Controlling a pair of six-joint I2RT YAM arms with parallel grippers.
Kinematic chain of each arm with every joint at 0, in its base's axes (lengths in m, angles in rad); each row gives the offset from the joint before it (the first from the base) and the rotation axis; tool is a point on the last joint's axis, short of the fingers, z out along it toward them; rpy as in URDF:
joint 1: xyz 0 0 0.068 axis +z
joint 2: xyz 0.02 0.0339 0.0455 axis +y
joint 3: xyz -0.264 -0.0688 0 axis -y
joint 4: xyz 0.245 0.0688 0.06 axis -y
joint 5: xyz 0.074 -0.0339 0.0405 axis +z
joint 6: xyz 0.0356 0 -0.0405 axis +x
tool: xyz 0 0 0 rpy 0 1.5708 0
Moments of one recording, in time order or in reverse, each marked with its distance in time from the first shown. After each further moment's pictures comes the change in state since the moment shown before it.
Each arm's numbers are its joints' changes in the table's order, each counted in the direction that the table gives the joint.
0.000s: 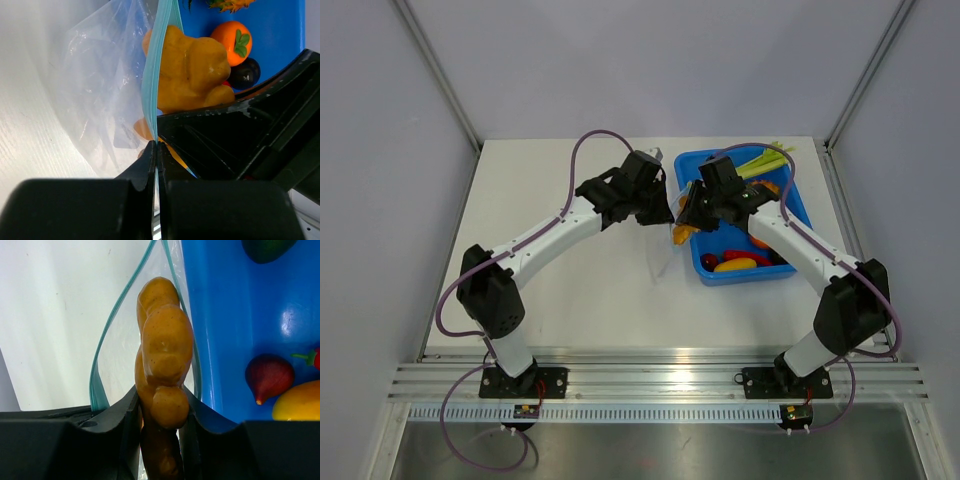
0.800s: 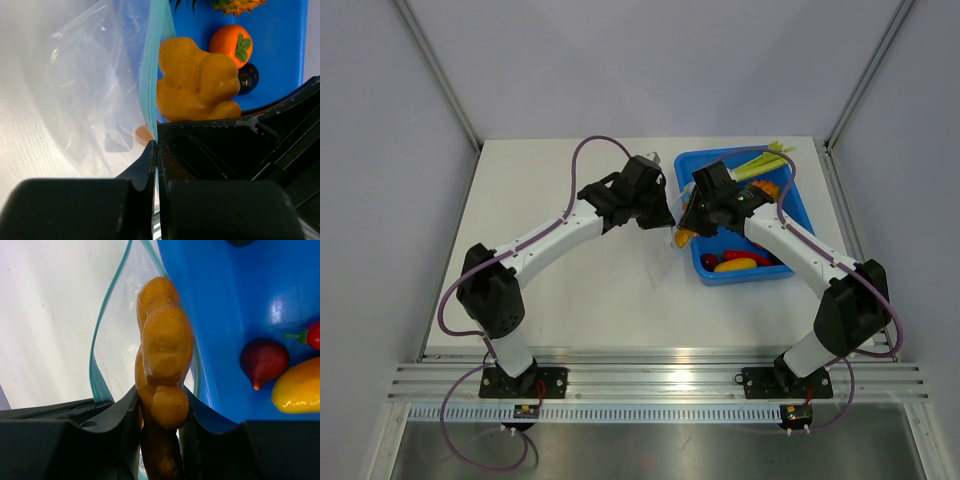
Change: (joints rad) left arm 0.000 0.000 -0.055 0.052 0.002 -0.069; right arm 0.040 0.002 0.003 -0.060 -0.110 0.103
